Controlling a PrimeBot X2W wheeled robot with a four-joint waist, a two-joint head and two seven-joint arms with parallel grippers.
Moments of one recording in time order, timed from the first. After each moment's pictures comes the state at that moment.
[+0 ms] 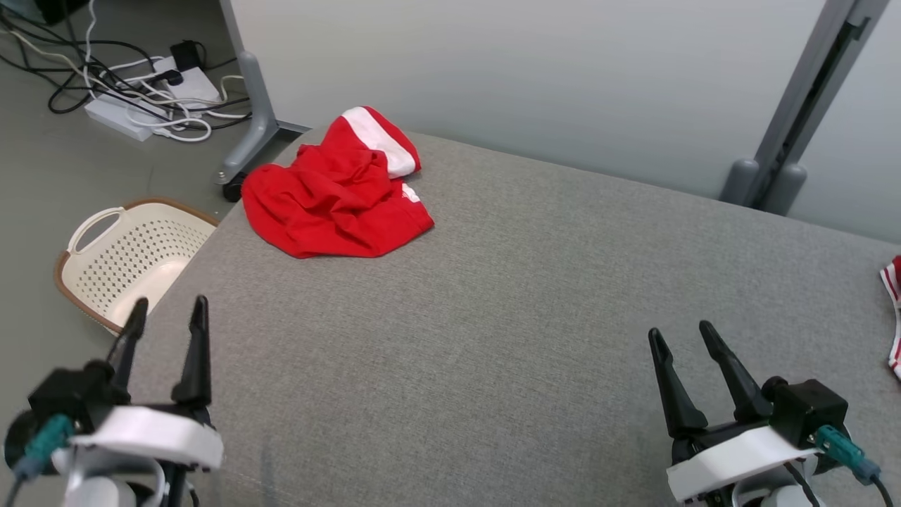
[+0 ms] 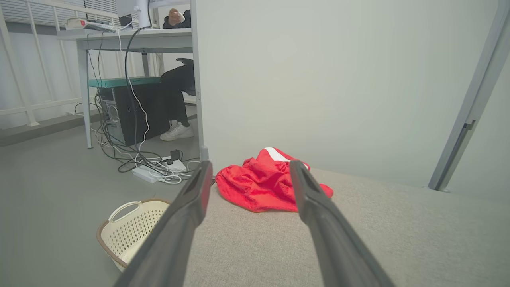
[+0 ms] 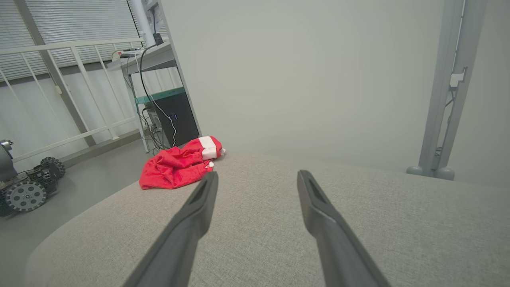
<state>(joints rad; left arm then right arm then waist) -0.07 0.19 0.01 0.16 -0.31 -0.05 -0.18 -0.09 -0.08 0.18 0.25 0.30 0.13 -0.26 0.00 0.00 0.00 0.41</state>
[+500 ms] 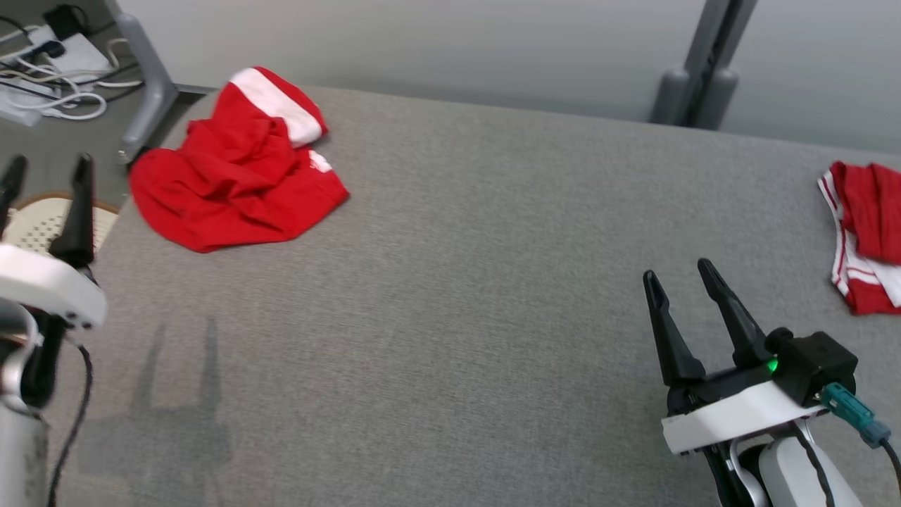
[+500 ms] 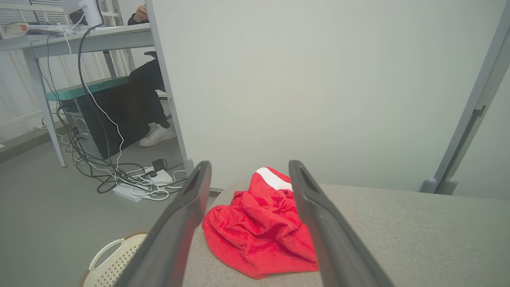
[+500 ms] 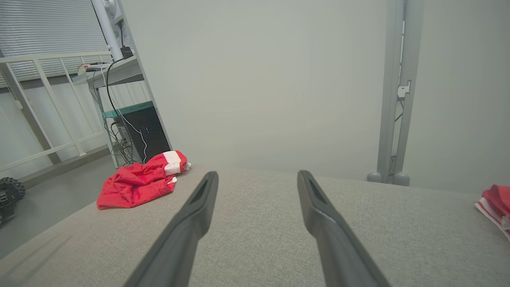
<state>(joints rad) -0.43 0.36 0.06 0.31 -0.39 -0.10 0.03 -0.18 -0.09 0.19 0.19 0.27 0.13 -0.26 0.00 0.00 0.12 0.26</state>
